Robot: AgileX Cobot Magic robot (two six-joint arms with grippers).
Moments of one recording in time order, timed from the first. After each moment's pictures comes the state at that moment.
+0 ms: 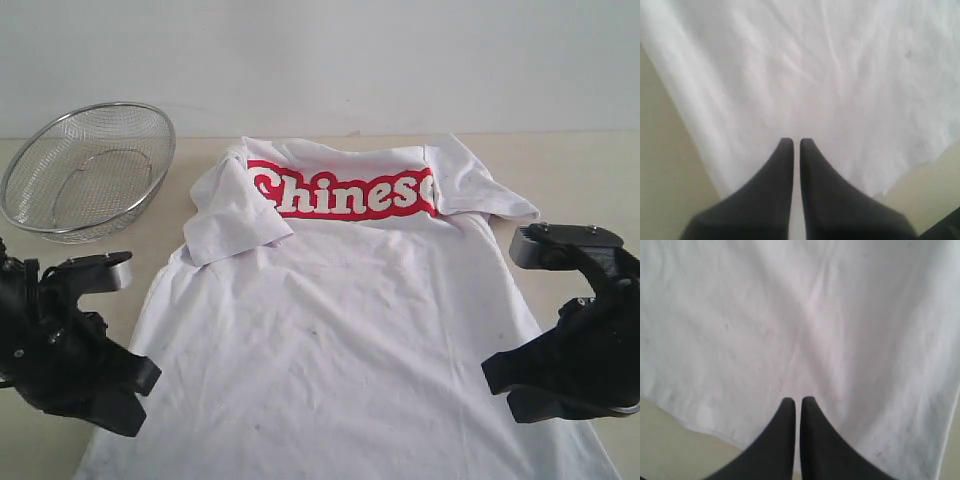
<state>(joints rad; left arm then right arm) -0.23 1.67 -0.69 -0.62 0.73 0.53 0.15 1.33 -0.57 0.52 0.68 -0.32</state>
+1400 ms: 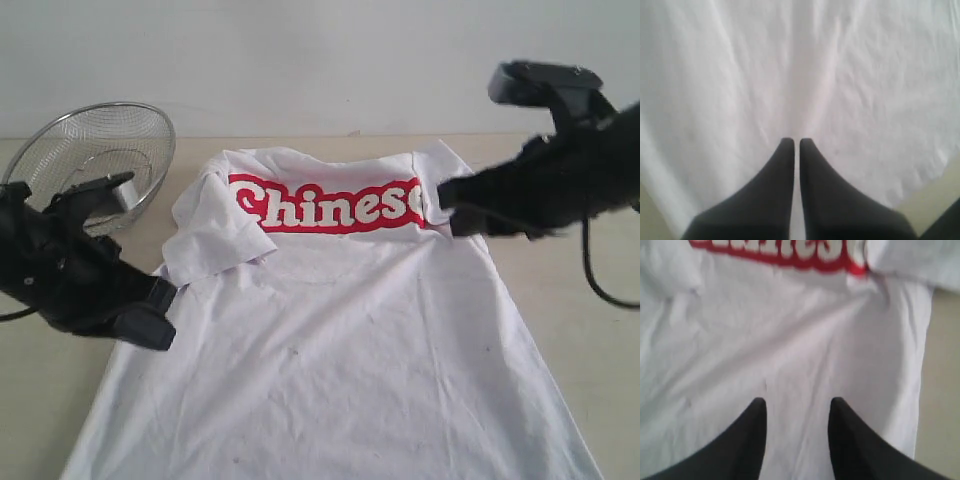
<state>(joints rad) -0.23 1.59 -0.80 -0.71 0.76 0.59 0.15 1.44 -0.88 0.50 0.51 -0.30</state>
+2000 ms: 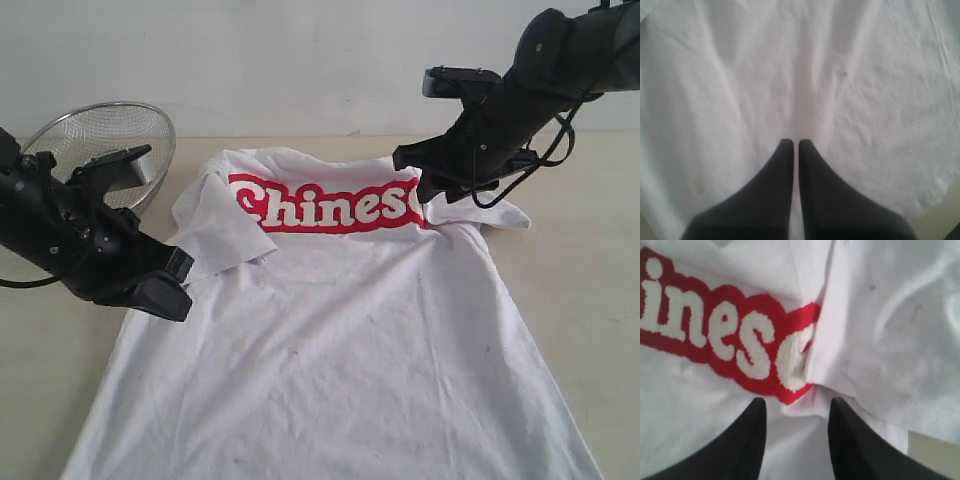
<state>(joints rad) -0.23 1.66 -0.91 -0.72 0.76 0.62 0.09 2.07 -1.52 0.33 0.66 -0.18</state>
